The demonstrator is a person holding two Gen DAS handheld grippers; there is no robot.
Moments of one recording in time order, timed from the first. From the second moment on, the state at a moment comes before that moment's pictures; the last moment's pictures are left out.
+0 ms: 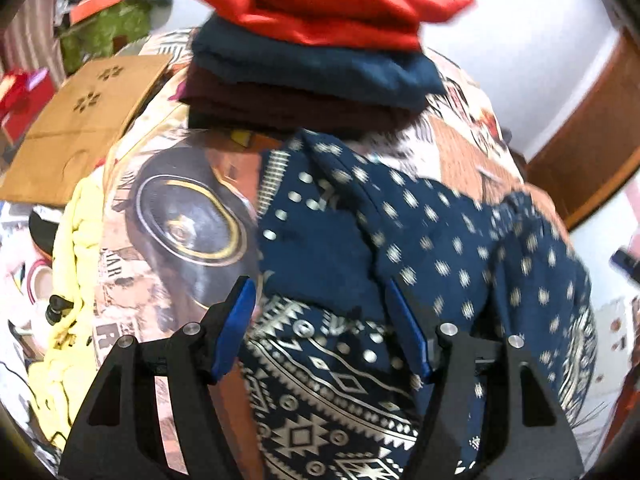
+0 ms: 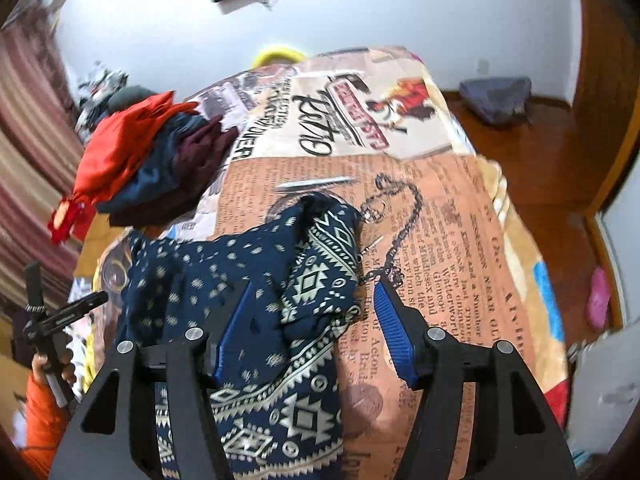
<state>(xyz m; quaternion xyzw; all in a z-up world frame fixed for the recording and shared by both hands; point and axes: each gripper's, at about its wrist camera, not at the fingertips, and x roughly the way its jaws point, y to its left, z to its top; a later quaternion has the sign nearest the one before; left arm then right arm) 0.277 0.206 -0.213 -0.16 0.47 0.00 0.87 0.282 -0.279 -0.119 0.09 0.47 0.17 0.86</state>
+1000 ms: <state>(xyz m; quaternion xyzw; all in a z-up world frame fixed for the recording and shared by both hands) 0.341 0.242 -0.280 -0.34 0.52 -0.08 0.78 0.345 -0.254 -0.192 0.16 0.56 0.21 0.79</state>
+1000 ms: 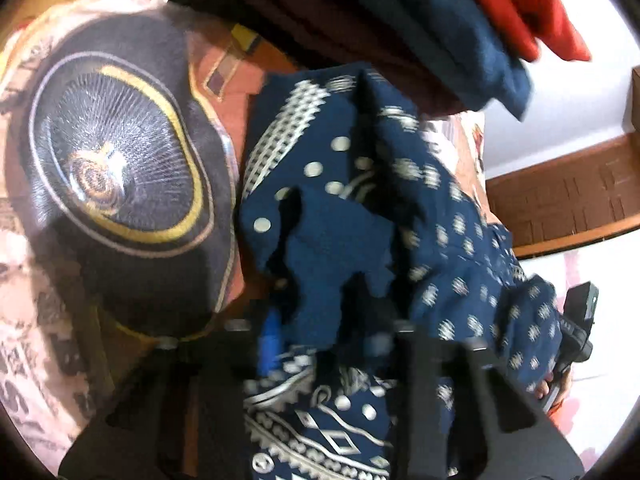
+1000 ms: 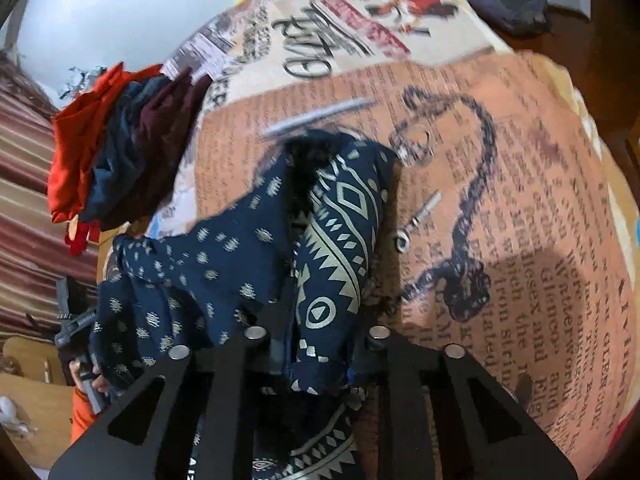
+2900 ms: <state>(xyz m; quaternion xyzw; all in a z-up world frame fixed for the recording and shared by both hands) 0.253 0.222 -0.140 -0.13 0.43 0.02 0.89 0.283 -0.242 -0.086 0.00 0.41 0.19 0.89</state>
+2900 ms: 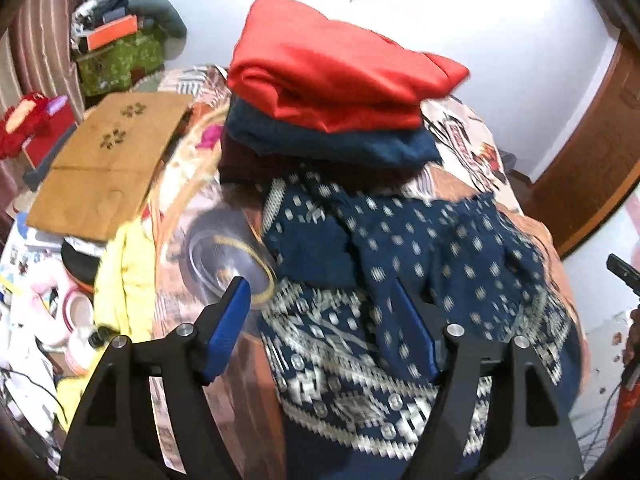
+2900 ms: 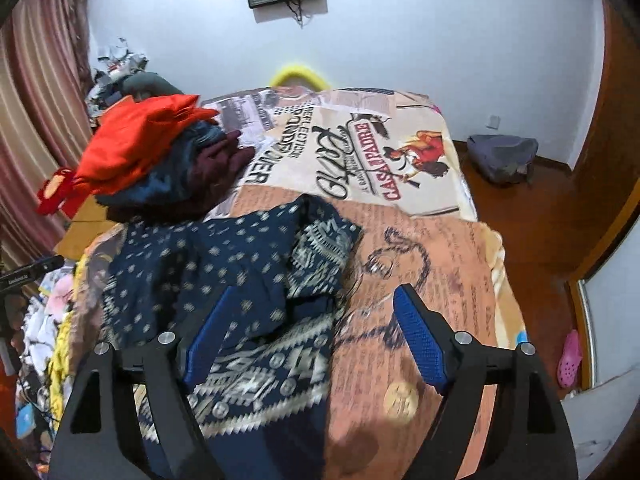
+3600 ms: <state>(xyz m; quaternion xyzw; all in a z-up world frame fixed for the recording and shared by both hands) 0.175 0.218 -0.274 -0.30 0.57 -0.06 0.76 0.218 -0.245 -0.167 0.03 0.51 0.25 0.82</state>
